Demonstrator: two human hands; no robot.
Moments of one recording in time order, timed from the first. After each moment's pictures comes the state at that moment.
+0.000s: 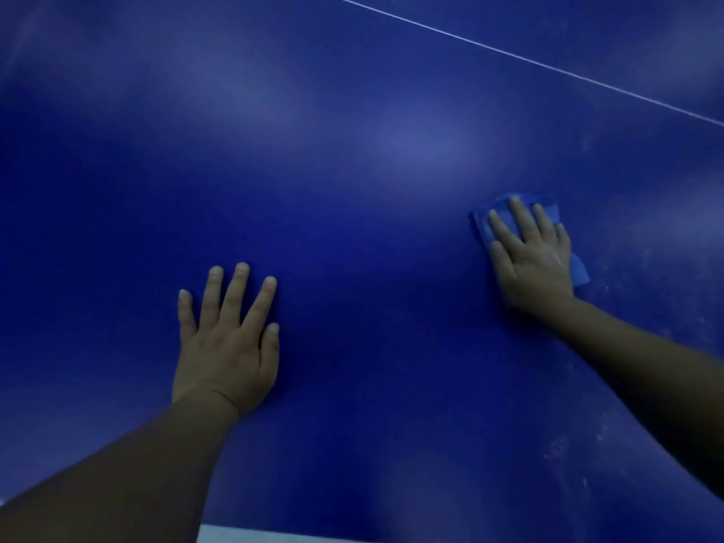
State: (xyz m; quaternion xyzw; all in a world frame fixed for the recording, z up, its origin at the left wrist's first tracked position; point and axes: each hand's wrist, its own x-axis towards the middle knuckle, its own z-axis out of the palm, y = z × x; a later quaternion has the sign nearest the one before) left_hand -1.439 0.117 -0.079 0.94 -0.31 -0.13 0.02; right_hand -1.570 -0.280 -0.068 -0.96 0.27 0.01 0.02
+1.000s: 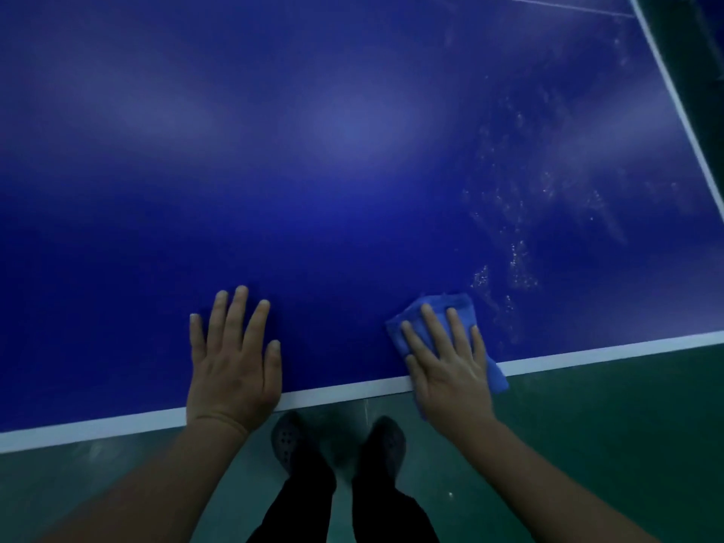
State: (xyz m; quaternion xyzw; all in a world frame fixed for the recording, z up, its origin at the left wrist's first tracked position) left_hand -1.583 0.173 -0.077 0.89 -0.42 -0.11 0.12; right_hand -1.820 -0.006 -0.071 -0.93 0.36 0.06 0.04
